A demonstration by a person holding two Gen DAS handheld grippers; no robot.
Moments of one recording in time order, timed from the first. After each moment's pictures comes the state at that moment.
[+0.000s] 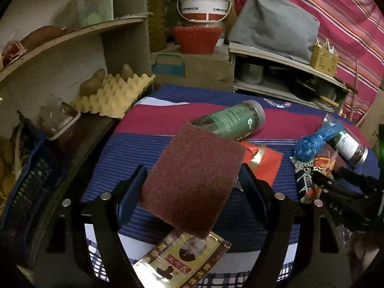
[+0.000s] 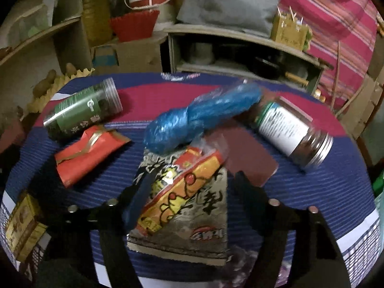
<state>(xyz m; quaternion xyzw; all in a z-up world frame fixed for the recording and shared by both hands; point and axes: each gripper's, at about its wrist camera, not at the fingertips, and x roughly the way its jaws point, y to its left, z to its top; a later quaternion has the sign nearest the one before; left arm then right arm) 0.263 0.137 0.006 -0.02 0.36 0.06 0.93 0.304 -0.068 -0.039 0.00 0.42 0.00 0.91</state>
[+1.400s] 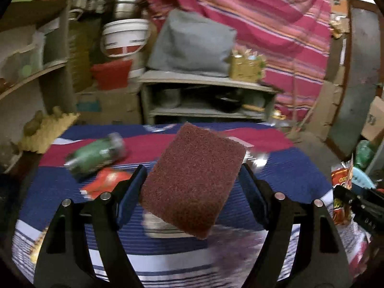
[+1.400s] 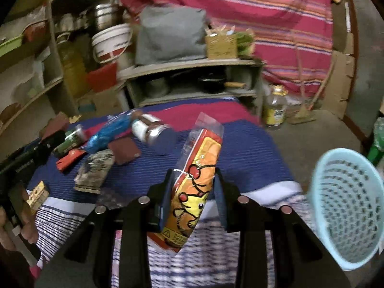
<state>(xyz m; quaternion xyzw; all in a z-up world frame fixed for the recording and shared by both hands) 0.223 -0.057 0.047 0.00 0.28 -0.11 0.96 0.157 -0.298 0.026 0.08 0.32 -0.05 0.94</state>
